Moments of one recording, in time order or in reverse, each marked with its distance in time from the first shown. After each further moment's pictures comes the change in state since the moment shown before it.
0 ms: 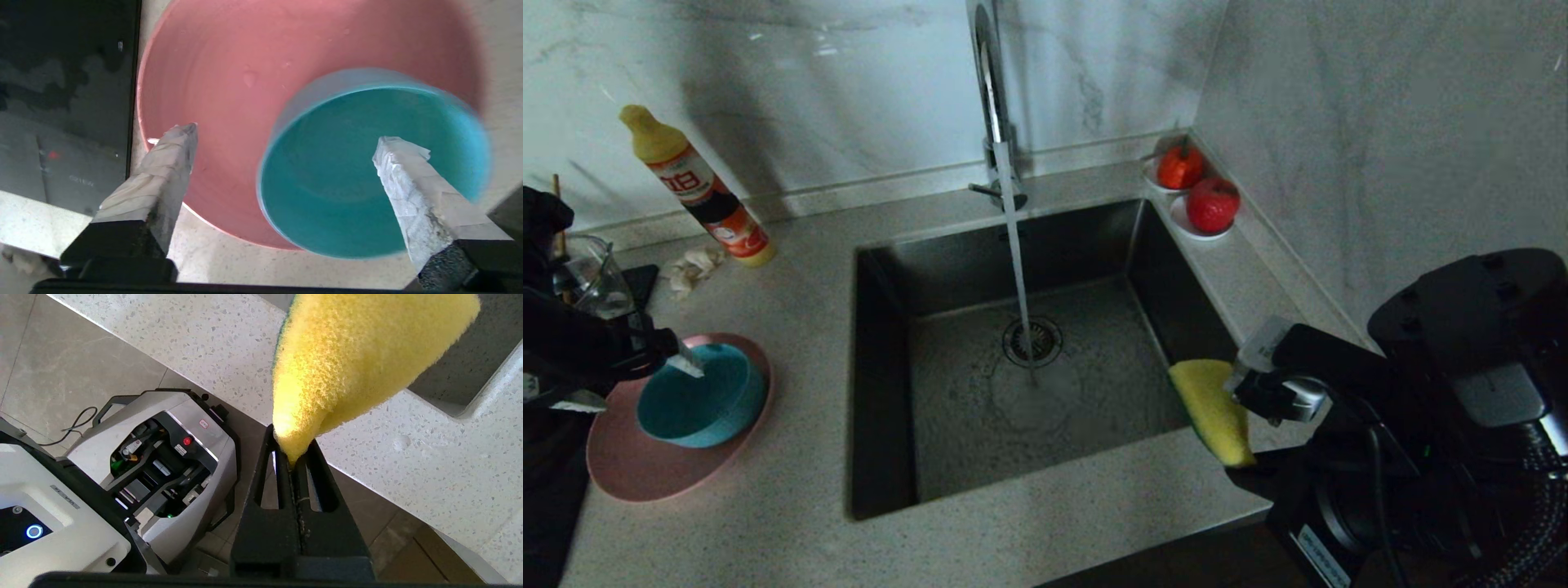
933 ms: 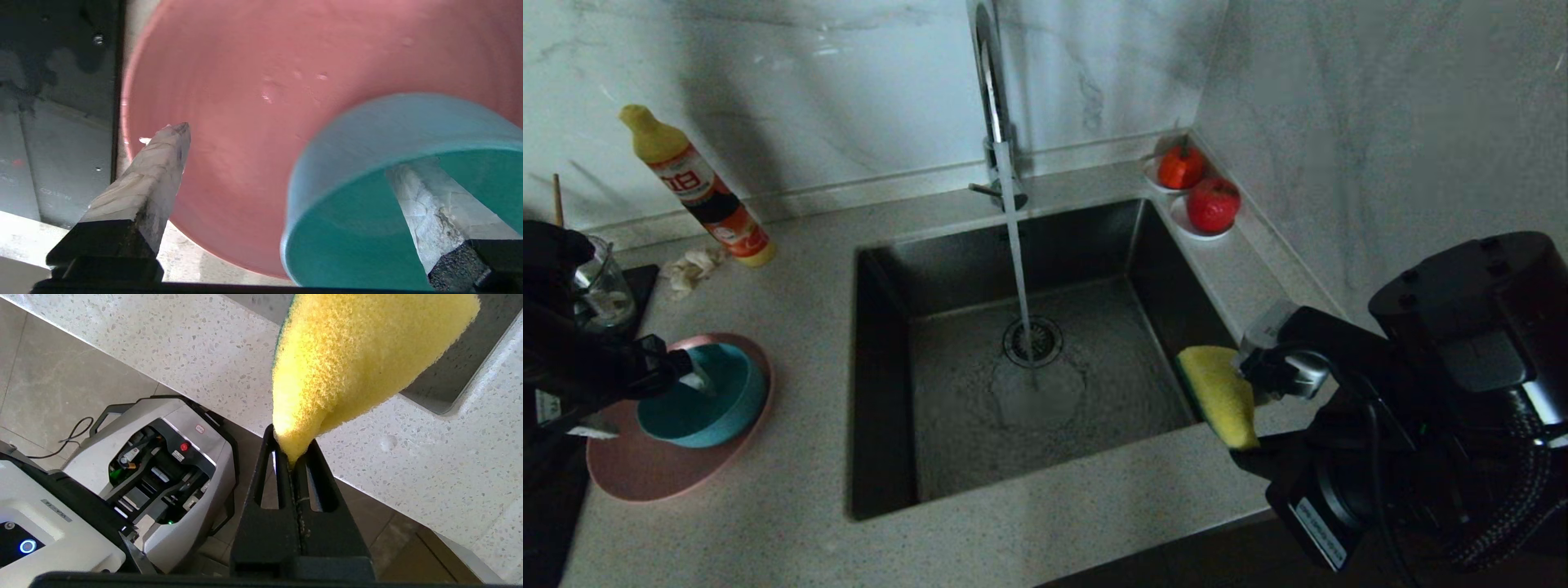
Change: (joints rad) left arm 0.042 0.102 -0.003 -0.007 -0.043 -0.016; right arm -0.047 0.004 -0.008 -0.011 0.008 0.000
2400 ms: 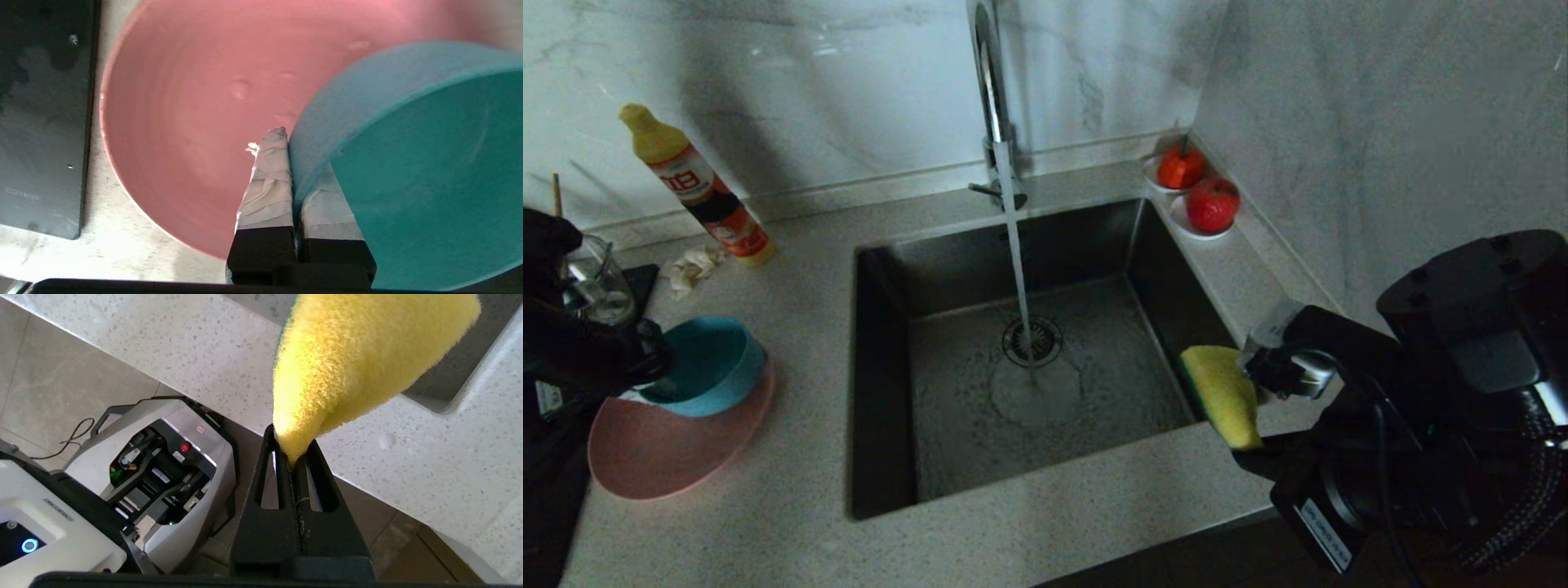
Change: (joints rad) left arm 0.003 -0.029 -0.025 0.001 -0.080 -0.055; right arm 0.000 -0.008 0.002 0.003 0.001 0.003
